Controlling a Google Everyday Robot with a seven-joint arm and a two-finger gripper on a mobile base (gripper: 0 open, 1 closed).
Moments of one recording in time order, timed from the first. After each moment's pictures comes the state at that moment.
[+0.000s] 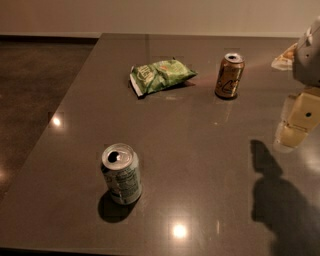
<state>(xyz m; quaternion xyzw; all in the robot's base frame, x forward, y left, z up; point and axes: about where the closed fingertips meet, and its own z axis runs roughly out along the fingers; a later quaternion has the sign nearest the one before) 0.438 -0.217 0.976 -0.60 0.78 -0.03 0.16</state>
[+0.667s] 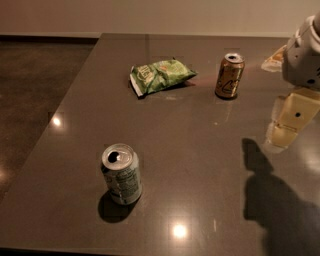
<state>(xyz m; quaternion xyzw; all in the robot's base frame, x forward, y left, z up) 0.441 -0.201 0.972 -0.61 0.77 -0.02 0.16</state>
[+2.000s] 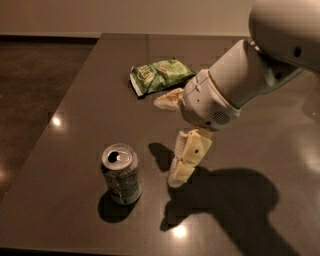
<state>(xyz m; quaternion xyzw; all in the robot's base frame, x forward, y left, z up) 0.415 -0.012 0.912 -0.71 0.61 0.23 0.26</state>
